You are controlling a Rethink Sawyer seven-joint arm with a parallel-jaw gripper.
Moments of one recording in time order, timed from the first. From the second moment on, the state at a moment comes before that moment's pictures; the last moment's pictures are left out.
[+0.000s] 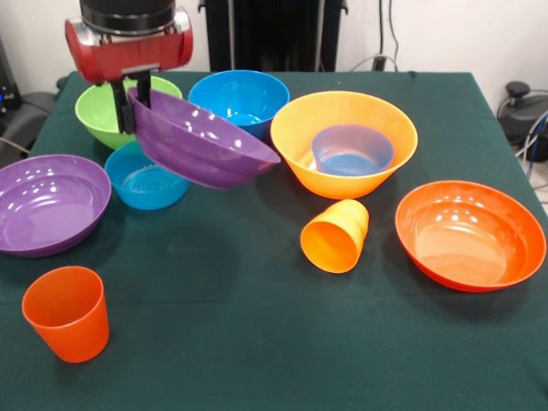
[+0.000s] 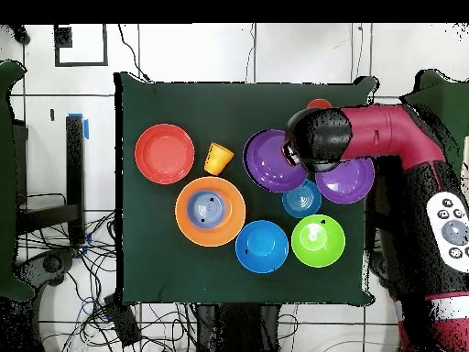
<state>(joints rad) -0.78 -0.67 0.70 1.38 -0.70 1.10 1.31</state>
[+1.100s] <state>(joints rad) -0.78 -0.74 0.70 1.38 -0.67 1.16 1.31</state>
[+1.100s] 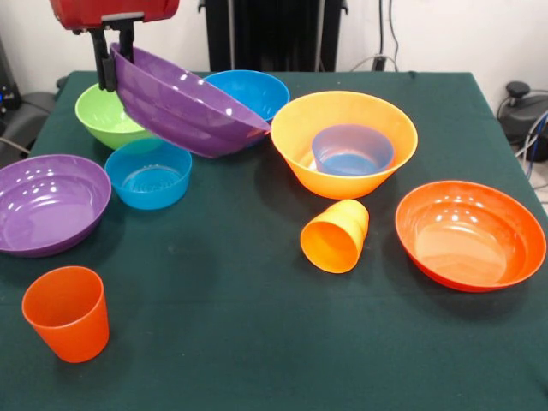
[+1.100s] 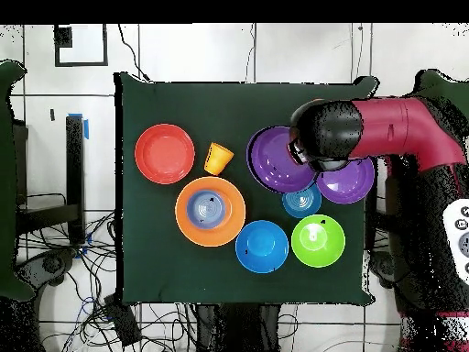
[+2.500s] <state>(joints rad) -0.79 -0.89 0.70 1.62 -0.61 1.07 1.31</state>
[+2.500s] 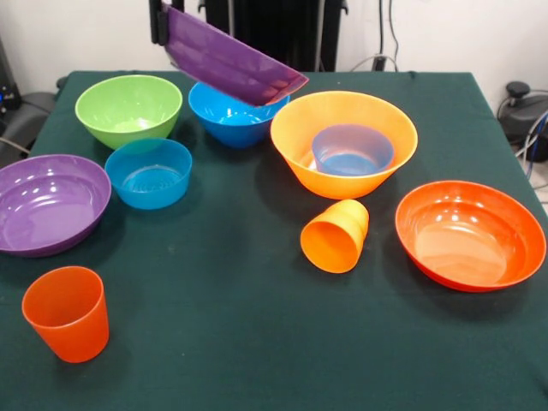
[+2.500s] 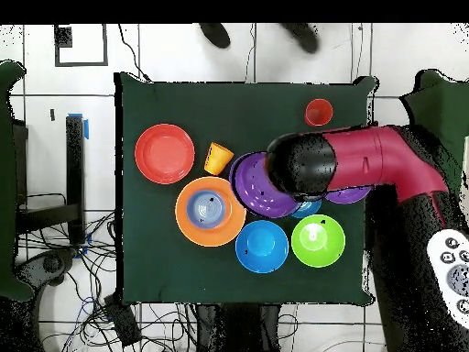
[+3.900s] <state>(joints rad) -0.70 -0.91 0.68 1.74 -0.61 0.87 1.31</state>
